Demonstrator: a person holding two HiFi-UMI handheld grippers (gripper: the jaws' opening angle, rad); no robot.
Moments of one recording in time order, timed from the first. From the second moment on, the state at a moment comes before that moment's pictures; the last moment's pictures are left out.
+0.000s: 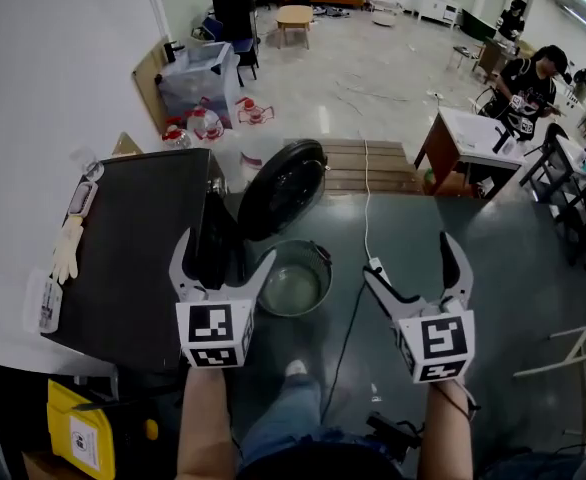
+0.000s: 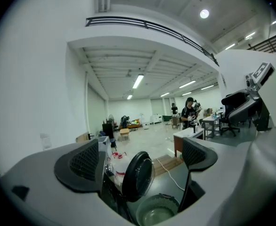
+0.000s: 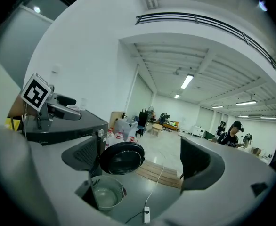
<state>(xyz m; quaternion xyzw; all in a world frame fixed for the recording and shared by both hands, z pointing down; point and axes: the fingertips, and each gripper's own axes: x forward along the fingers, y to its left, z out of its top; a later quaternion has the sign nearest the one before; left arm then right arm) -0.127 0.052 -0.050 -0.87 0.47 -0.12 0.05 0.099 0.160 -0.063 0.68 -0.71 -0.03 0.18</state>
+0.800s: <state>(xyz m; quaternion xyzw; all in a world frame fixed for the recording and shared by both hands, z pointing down) -0.112 -0.032 0.010 -0.87 0.46 -0.16 0.00 0.103 0.044 -0.025 0.65 -0.73 0.03 0.21</state>
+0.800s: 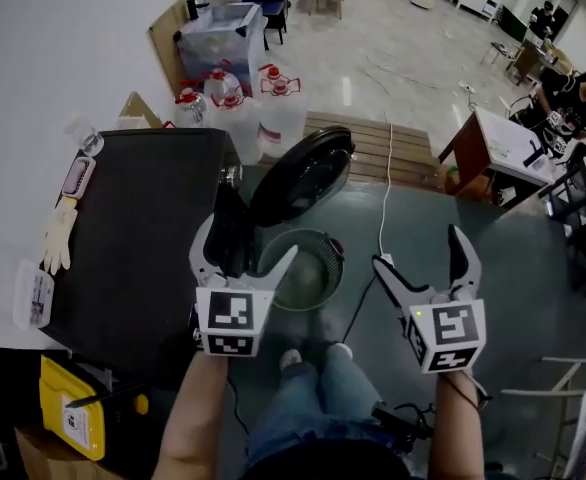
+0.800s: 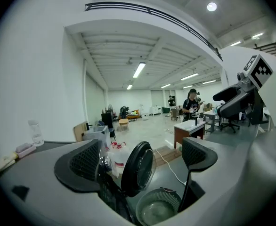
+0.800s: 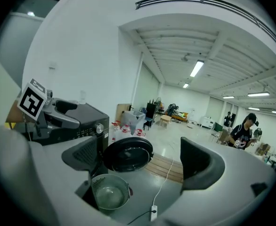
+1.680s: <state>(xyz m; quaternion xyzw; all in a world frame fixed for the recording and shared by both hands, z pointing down) -0.056 -0.073 0.124 -0.80 0.54 -0.23 -0.09 0.180 -0.036 0.116 0.57 -0.78 0.16 0.19</state>
